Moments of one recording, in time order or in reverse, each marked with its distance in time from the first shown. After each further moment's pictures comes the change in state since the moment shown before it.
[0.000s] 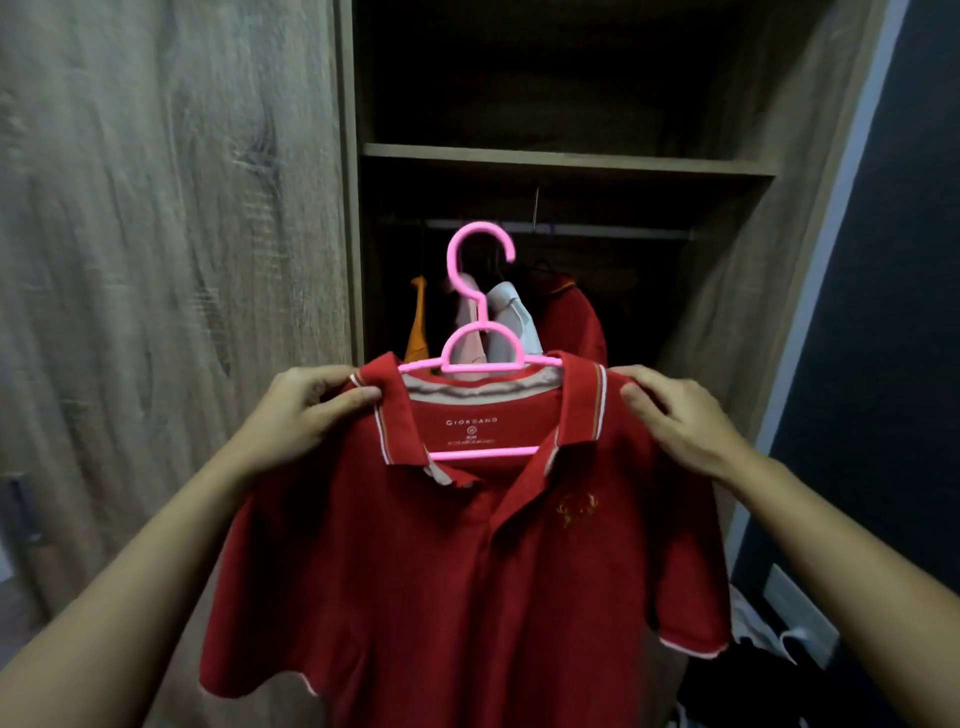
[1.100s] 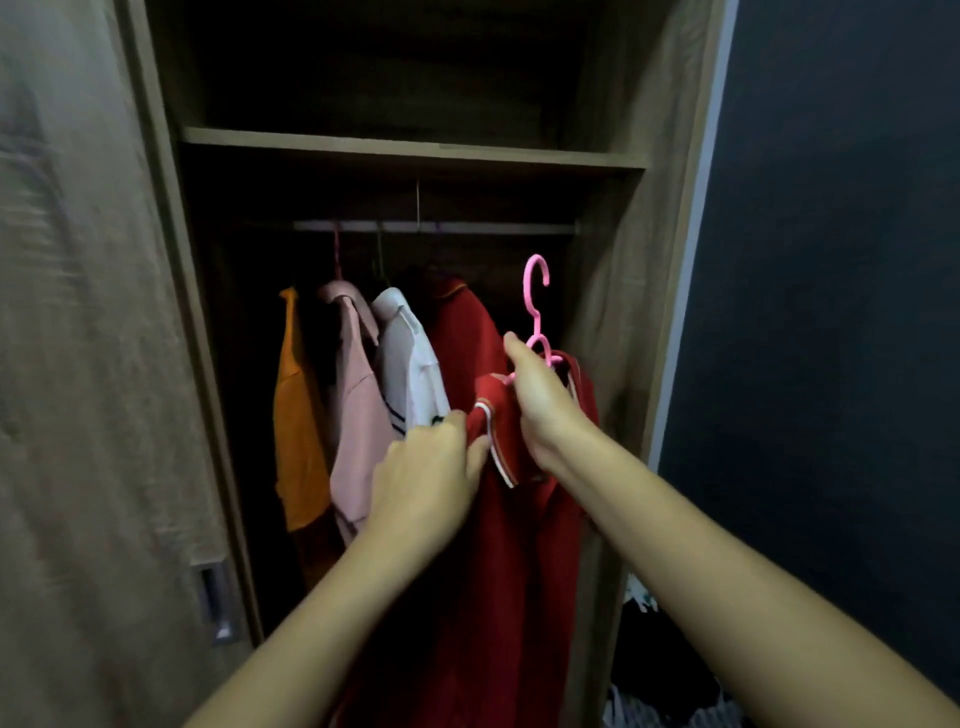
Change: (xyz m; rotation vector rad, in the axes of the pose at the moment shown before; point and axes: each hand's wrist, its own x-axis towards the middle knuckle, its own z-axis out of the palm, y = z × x) left_hand 0.053 0.088 0.188 0.559 -0.125 -0.106; right_hand 0.069 0.005 0.057 1.014 0.252 0.777
